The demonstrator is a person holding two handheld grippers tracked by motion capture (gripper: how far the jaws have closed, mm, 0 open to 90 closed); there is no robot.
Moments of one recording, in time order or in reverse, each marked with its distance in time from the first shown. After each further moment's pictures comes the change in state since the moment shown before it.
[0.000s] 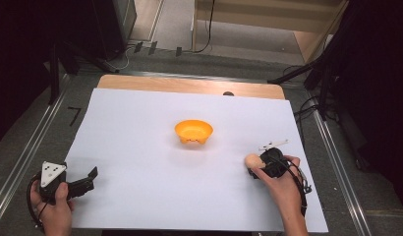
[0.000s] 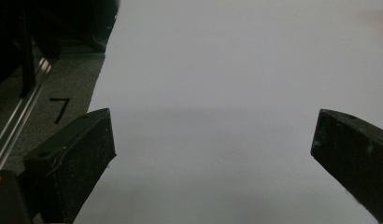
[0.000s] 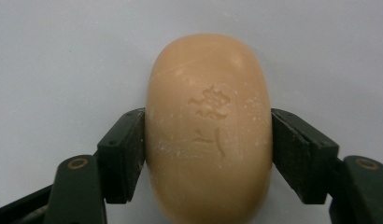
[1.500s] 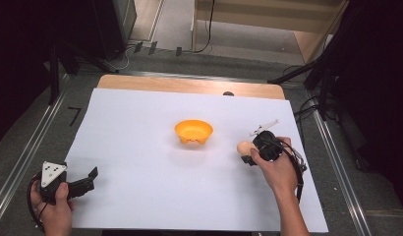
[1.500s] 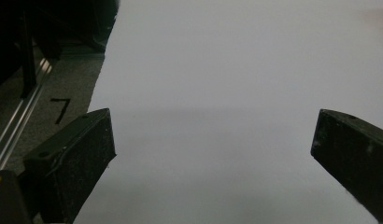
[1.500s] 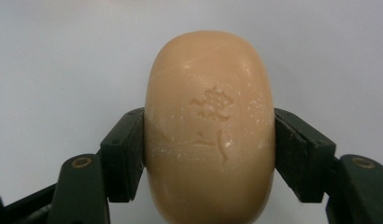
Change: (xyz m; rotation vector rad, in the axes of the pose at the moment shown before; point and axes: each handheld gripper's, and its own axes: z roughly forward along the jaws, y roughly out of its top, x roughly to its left) left arm 0.000 0.000 0.000 0.000 0.000 0.005; right arm 0.002 0.056 -0.014 0.022 0.095 -0.192
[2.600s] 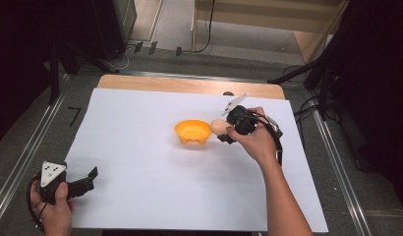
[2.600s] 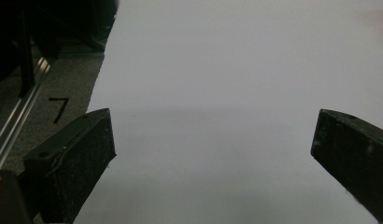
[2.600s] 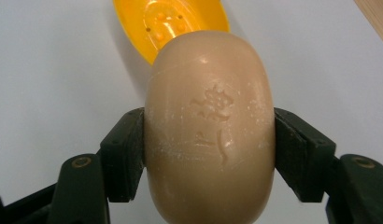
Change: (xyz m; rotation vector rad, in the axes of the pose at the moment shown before) left arm 0.001 0.000 0.000 0.002 -0.005 -0.005; right arm 0.018 0.100 0.004 -0.071 0.096 -0.347
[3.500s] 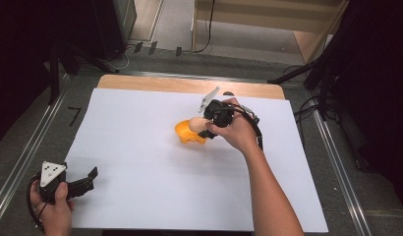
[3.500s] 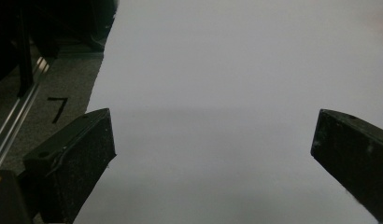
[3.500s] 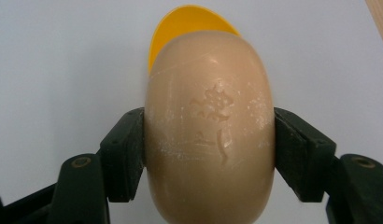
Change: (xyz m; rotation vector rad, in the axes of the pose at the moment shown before) left arm 0.000 0.000 0.000 -0.002 -0.006 -0.005; right arm 0.006 0.055 0.034 0.003 0.112 -0.205
